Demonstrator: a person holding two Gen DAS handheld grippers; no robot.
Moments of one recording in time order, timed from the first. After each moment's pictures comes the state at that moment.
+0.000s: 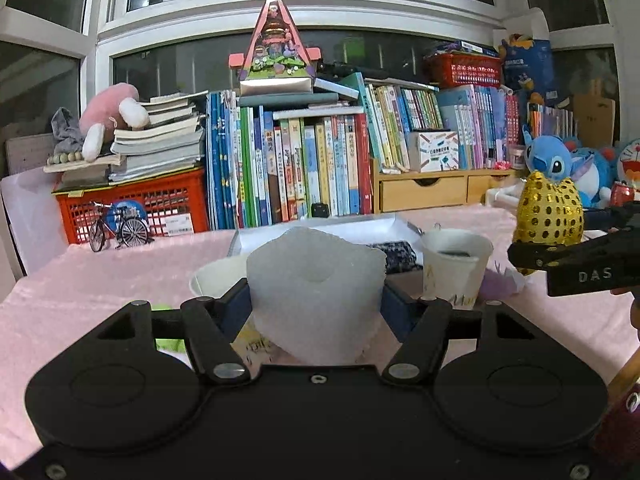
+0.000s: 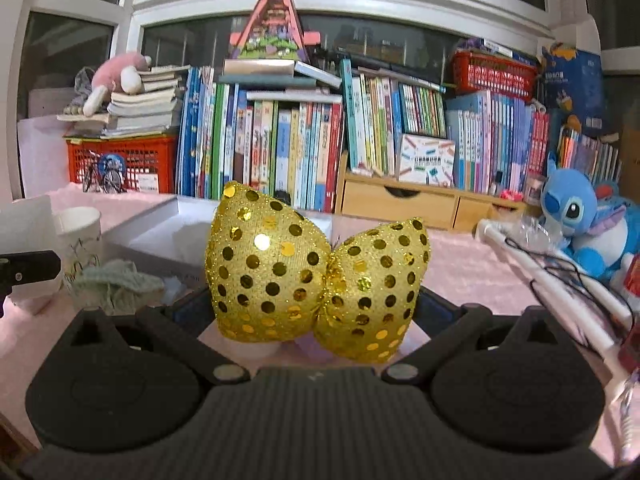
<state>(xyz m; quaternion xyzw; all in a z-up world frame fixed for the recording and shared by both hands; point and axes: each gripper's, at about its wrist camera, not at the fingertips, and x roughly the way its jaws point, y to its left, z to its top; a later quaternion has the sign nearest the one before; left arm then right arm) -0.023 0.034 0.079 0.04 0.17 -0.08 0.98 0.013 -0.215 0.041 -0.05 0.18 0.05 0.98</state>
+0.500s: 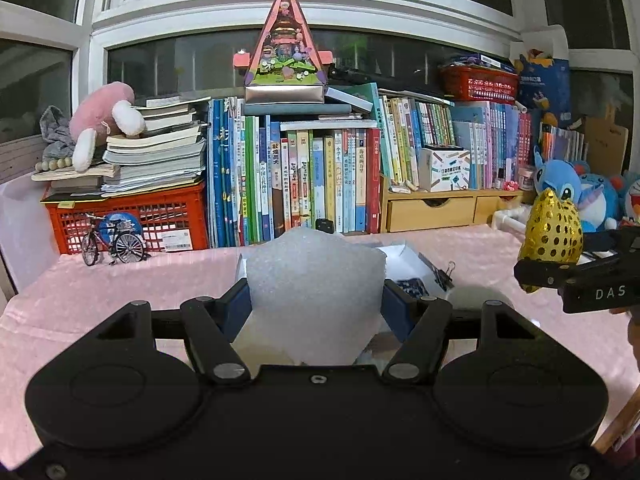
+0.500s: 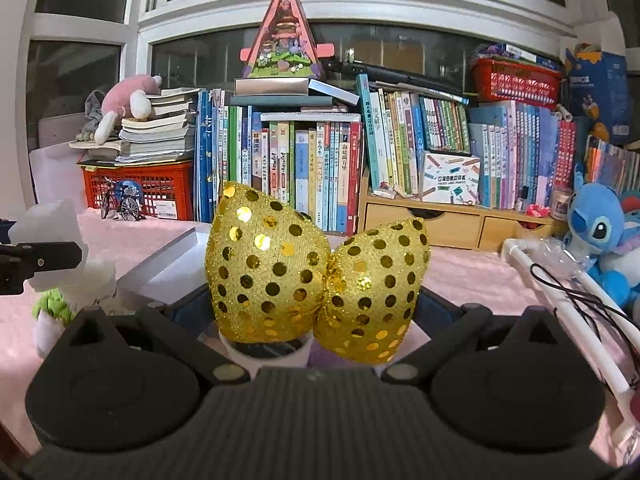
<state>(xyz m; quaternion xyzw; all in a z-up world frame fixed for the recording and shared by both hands) 0.043 0.055 0.136 0.02 0.19 -0.09 0.98 0.059 -0.216 0.084 -0.02 0.20 0.09 0.98</state>
